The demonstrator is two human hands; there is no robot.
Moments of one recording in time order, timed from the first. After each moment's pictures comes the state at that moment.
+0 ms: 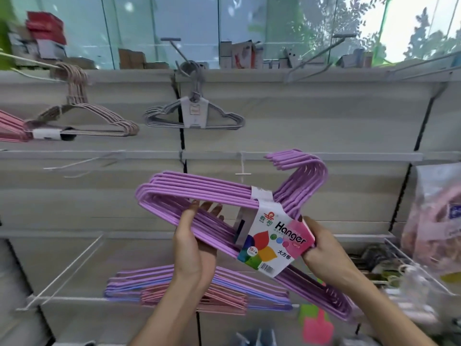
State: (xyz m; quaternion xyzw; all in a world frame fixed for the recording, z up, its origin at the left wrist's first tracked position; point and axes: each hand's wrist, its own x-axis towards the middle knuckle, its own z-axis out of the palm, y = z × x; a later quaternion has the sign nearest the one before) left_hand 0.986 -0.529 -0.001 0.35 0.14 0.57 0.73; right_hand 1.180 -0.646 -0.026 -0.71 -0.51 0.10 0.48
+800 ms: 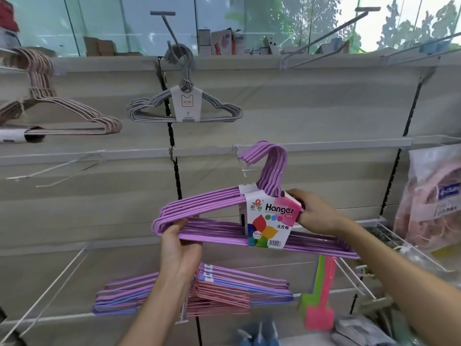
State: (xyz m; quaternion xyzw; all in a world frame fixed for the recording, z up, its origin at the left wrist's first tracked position) left_hand 0.988 -0.403 -0.048 0.12 0.13 0.49 0.86; right_hand 1.220 -0.564 0.000 -0.78 -0.53 0.06 0.32
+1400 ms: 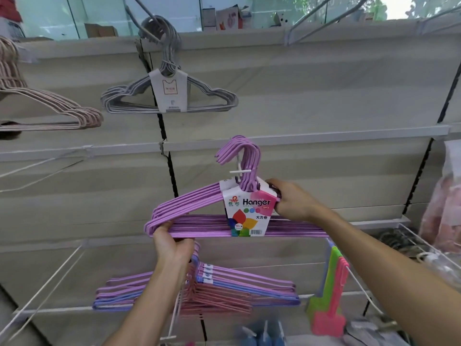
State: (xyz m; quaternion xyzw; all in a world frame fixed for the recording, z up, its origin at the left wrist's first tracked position) left_hand 1.048 -0.329 -0.086 0.04 0.20 0.52 0.83; right_hand 1.274 -0.479 -0.012 -0.78 -0.57 0.06 0.27
